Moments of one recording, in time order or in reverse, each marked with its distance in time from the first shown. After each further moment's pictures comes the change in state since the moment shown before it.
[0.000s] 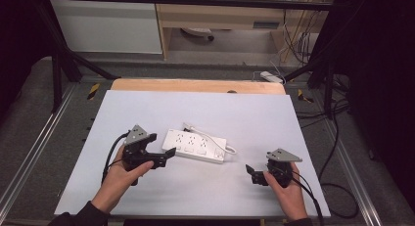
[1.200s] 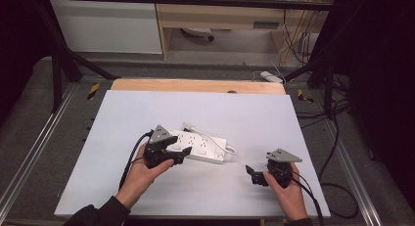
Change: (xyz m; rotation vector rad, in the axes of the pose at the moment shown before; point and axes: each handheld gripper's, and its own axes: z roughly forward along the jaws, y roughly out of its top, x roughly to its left) left arm -0.022 0.001 0.045 0.068 -0.019 0.039; right arm 0.000 0.000 0.000 0.003 0.003 -0.005
